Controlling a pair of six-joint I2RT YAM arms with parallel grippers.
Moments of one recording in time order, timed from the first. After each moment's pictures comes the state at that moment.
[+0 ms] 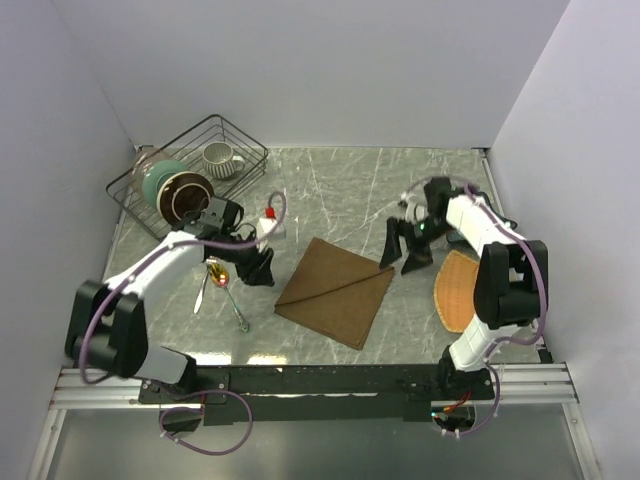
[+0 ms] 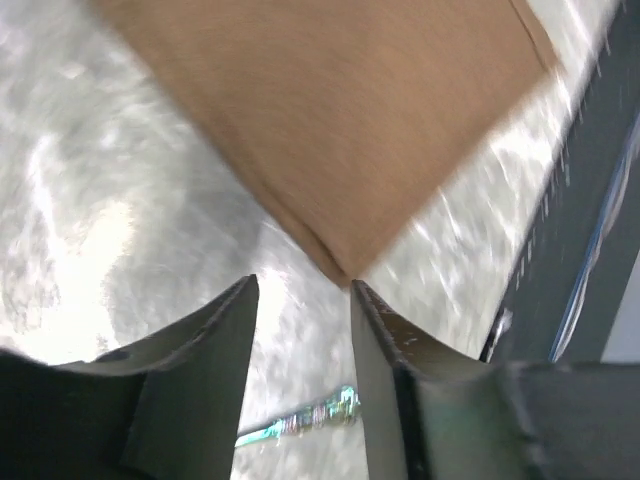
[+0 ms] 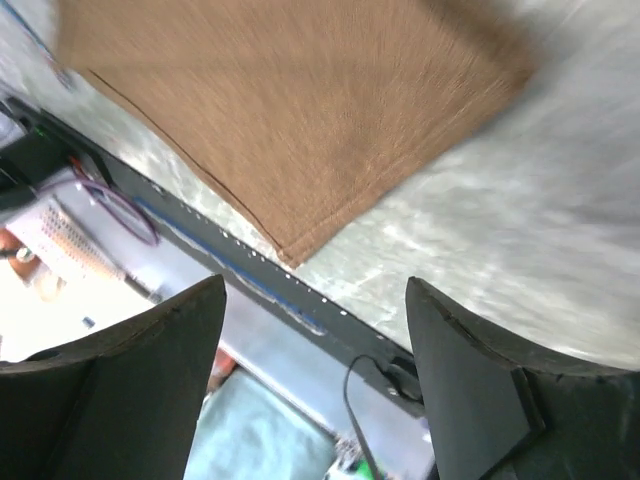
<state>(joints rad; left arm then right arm) -0.32 1.47 0.96 -0.61 0.76 0.50 0.09 1.67 1.16 -1.04 -0.62 0.03</state>
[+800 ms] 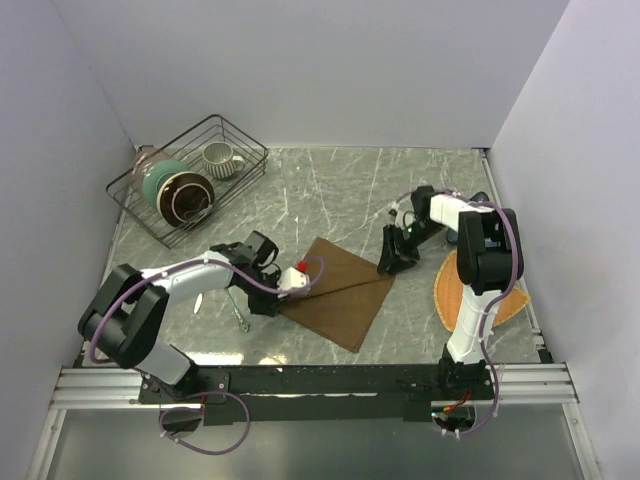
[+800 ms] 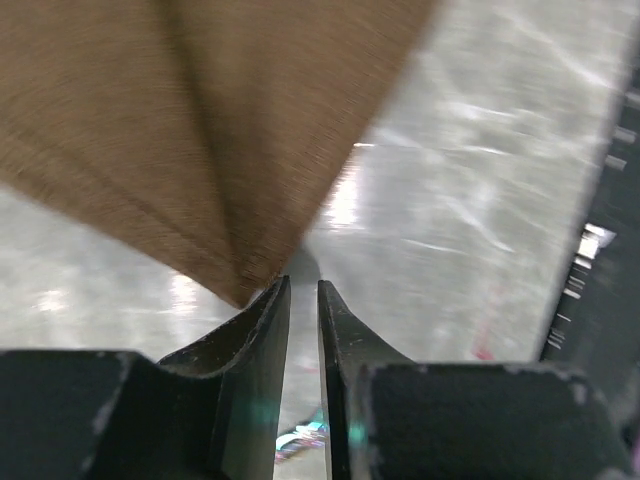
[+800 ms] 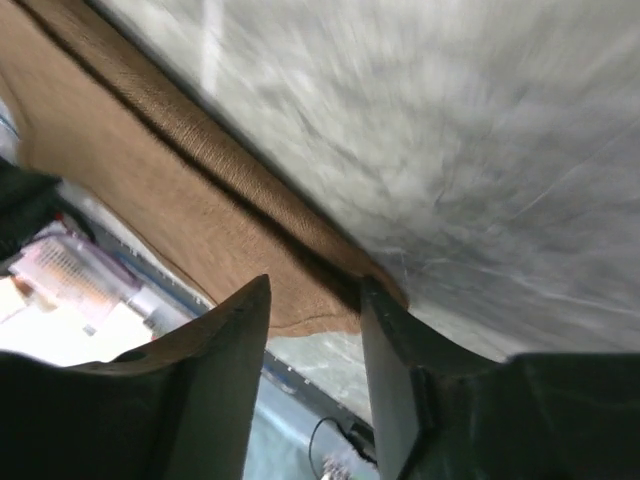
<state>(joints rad) -0.62 1.49 0.79 -0.60 0.50 0.77 0.08 1.99 1.31 -0.91 -0.60 0.02</state>
